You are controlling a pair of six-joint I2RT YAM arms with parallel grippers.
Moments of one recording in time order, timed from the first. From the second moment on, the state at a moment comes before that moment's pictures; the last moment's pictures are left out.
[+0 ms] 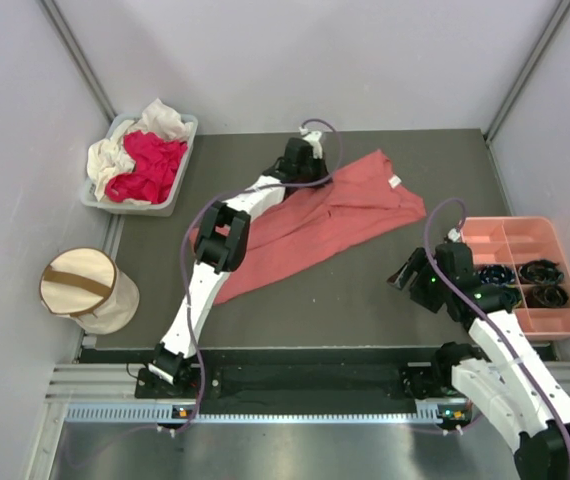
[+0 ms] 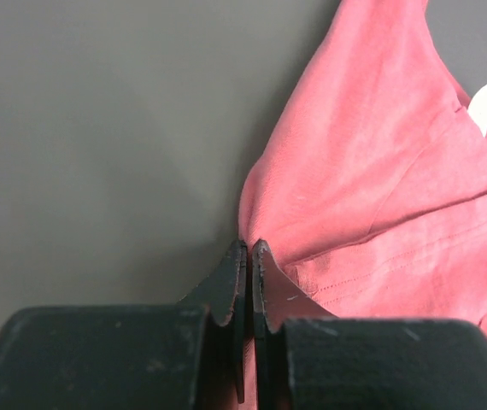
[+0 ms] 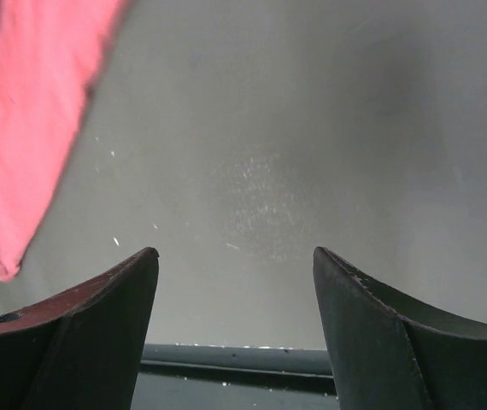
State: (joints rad) left arm -0.51 2.66 2.24 -0.08 0.29 -0.32; right arm 0.21 0.72 0.54 -0.67 -0.07 0.78
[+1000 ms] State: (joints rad) left arm -0.24 2.53 2.06 -0.09 0.06 -0.44; right arm 0.86 1.85 1.05 0.03 -0.03 0.99
